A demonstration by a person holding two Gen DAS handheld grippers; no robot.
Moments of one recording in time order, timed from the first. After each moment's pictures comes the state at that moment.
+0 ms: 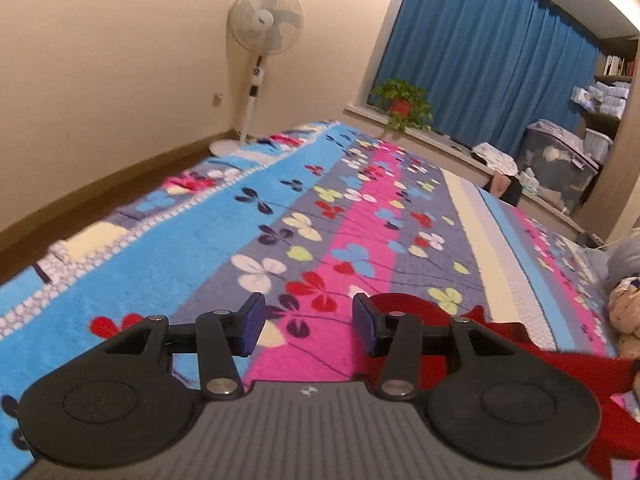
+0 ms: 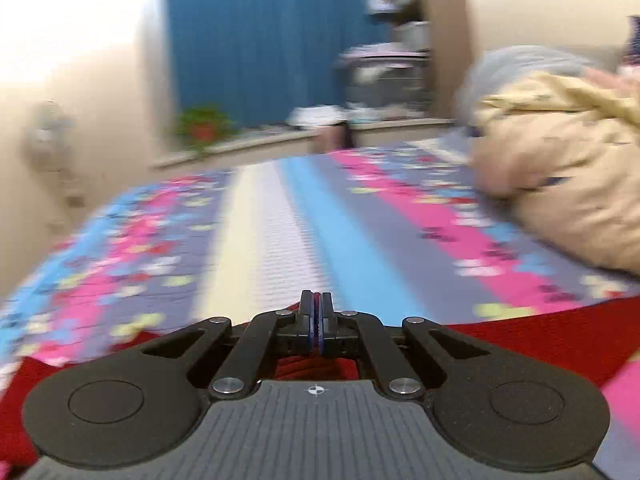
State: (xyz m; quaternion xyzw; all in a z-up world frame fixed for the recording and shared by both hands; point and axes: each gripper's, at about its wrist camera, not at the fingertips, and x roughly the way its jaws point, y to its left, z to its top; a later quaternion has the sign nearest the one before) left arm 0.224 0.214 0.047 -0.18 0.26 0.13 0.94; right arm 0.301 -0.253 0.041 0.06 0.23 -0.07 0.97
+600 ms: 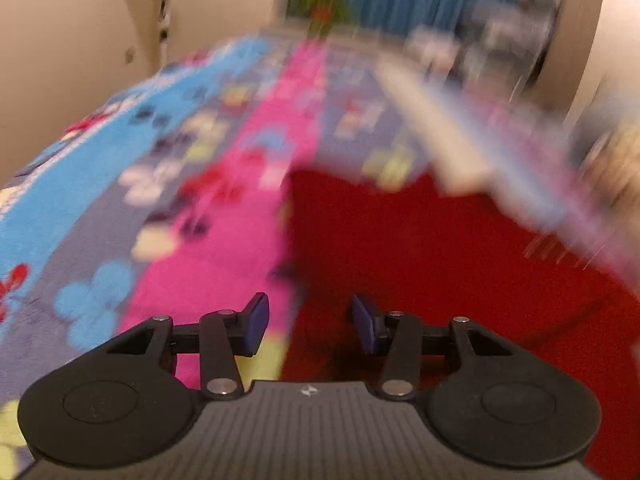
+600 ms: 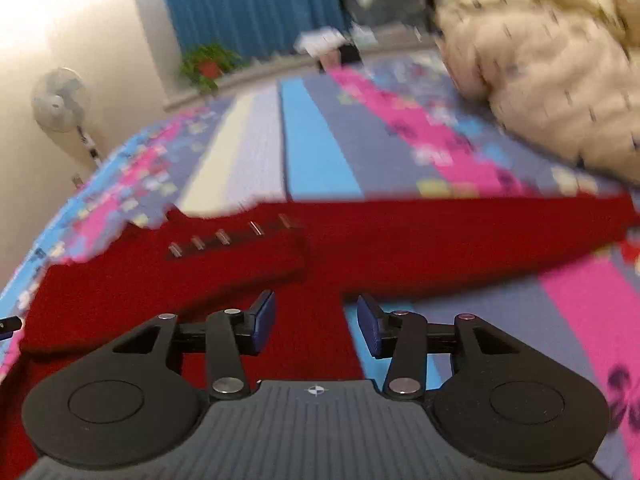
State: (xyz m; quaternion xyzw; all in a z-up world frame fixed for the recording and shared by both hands) left arm 0.277 0.134 -0.042 -0.05 0.40 0.05 0.91; right arm 0.215 -0.352 -0.004 0.12 0.34 0.00 0.93
